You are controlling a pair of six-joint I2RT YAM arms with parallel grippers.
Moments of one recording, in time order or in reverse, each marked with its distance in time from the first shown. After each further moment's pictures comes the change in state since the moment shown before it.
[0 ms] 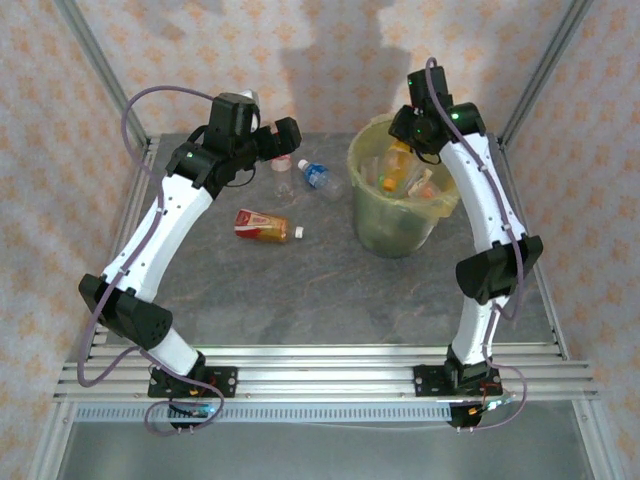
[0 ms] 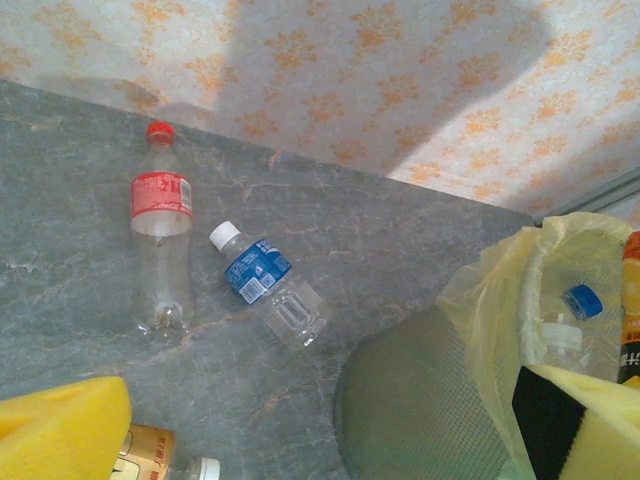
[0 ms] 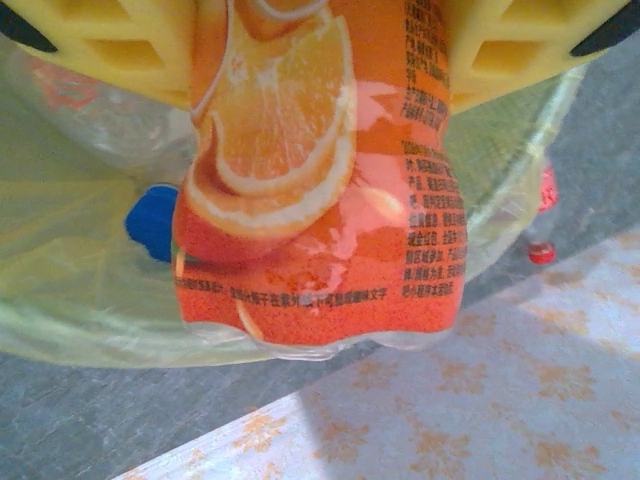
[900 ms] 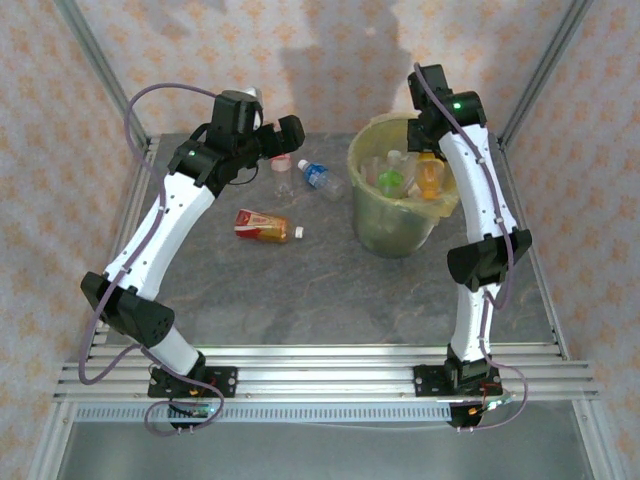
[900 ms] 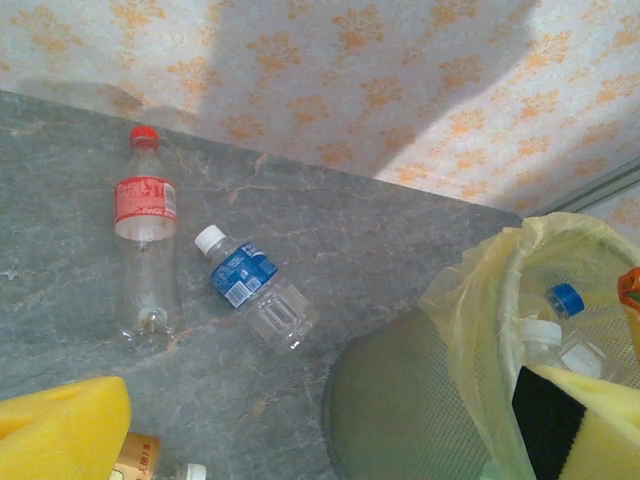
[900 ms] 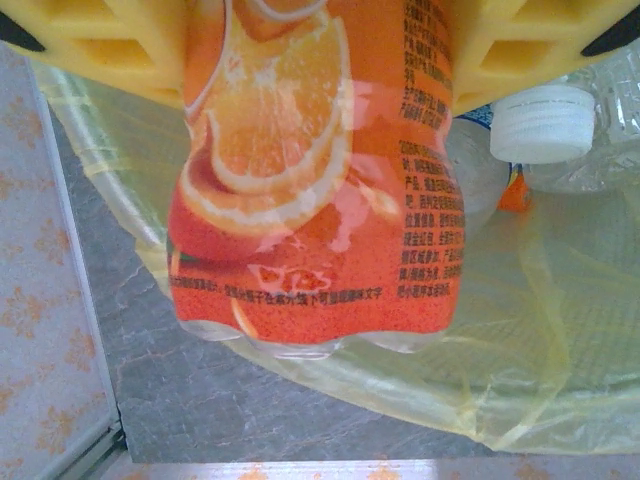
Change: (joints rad) left arm -0.011 0.016 0.028 0.000 0.008 -0.001; right arm -0.030 0.145 0.278 -0.352 0.197 -0.404
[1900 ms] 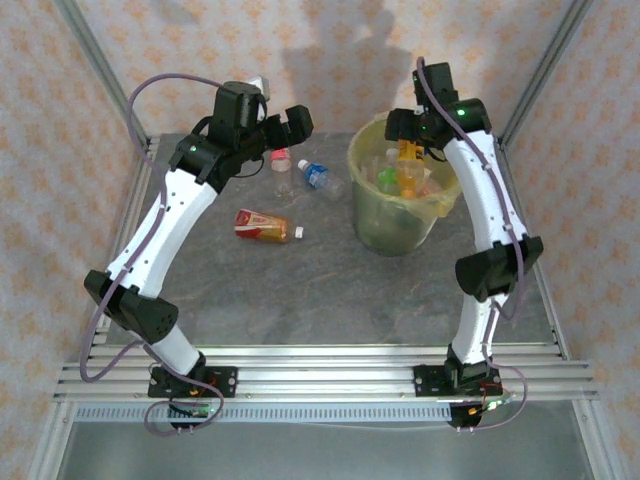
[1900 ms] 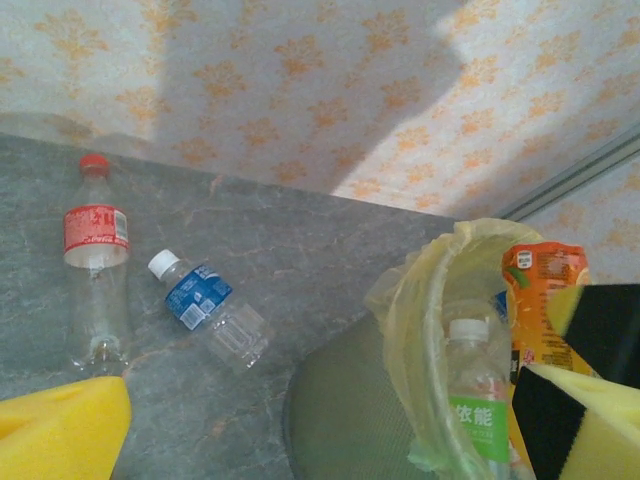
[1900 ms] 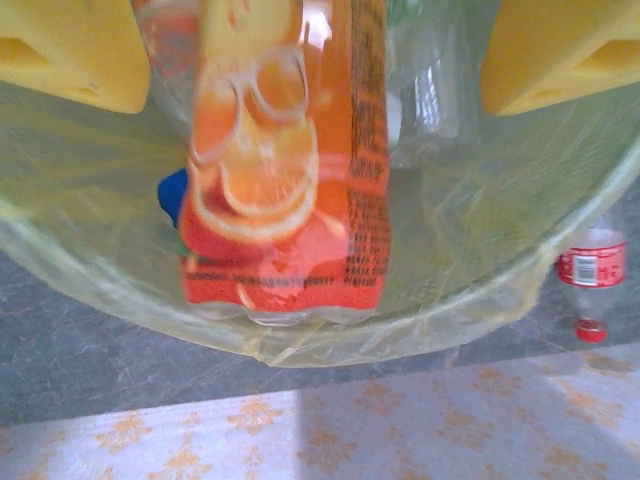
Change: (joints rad) left arm -0.028 0.030 0.090 0.003 0.025 0.003; right arm 0.005 -0.086 -0.161 0.244 -0.204 0.062
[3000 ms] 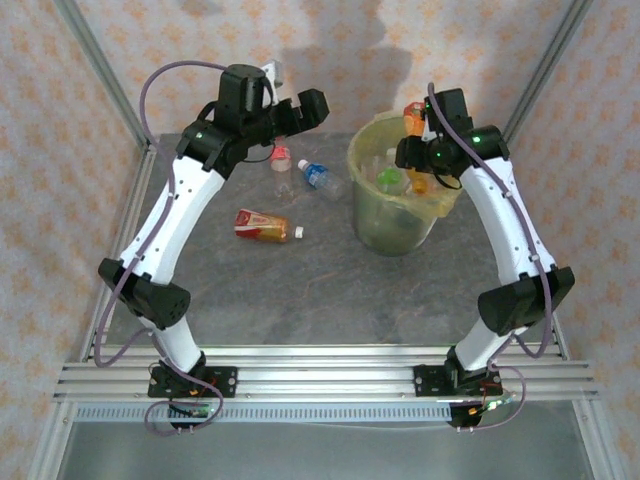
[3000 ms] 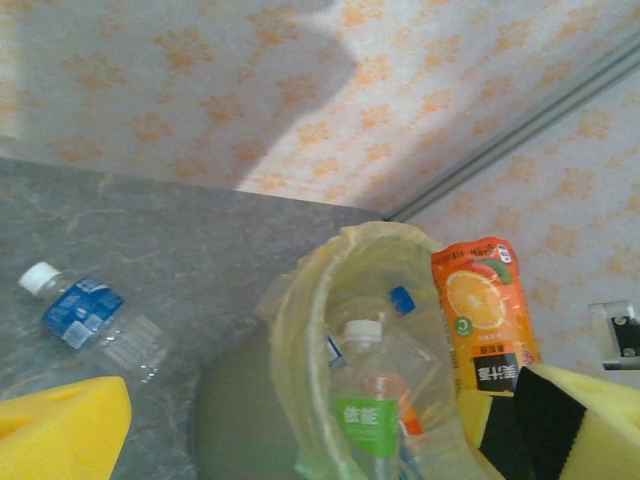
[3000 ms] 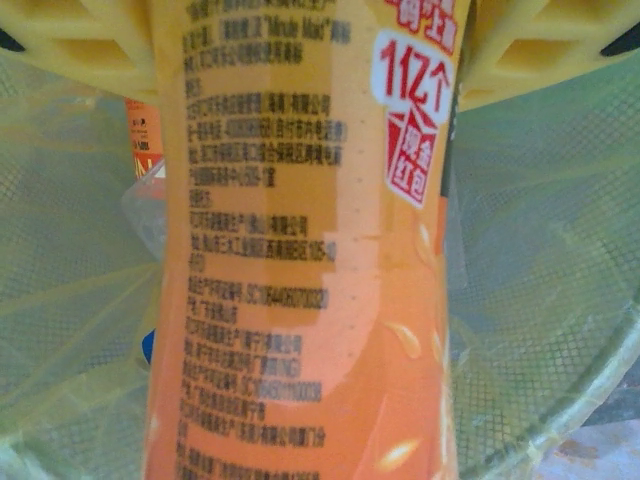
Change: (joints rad) left arm -0.002 0.101 0.175 0.002 0.164 -0.048; right arm 0.000 -0.290 -0.377 0.057 -0.101 -0.002
